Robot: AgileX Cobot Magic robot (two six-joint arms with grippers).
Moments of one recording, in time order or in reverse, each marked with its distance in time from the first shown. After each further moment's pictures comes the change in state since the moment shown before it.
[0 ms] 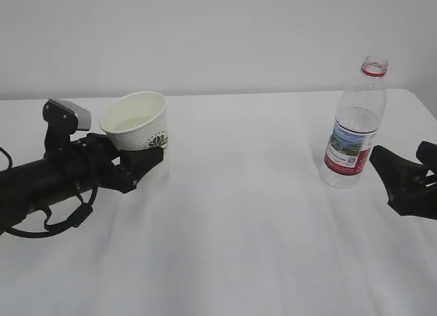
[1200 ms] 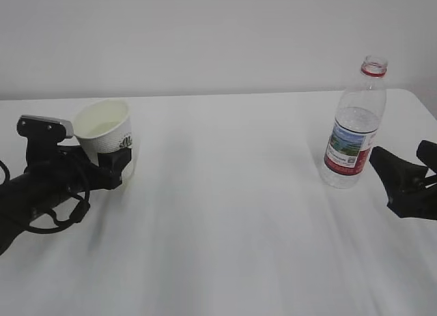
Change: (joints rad) left arm 0.004 0.079 0.027 -0.387 -0.004 0.153; right arm 0.000 0.000 0.000 -0.002 0.000 -0.039
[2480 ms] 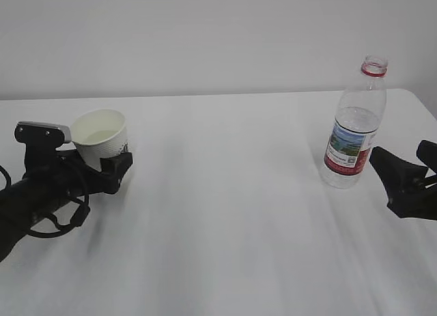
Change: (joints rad) left arm 0.000 0.027 0.011 -0.033 -0.030 0.002; right arm 0.000 0.000 0.000 0.000 0.000 -0.002
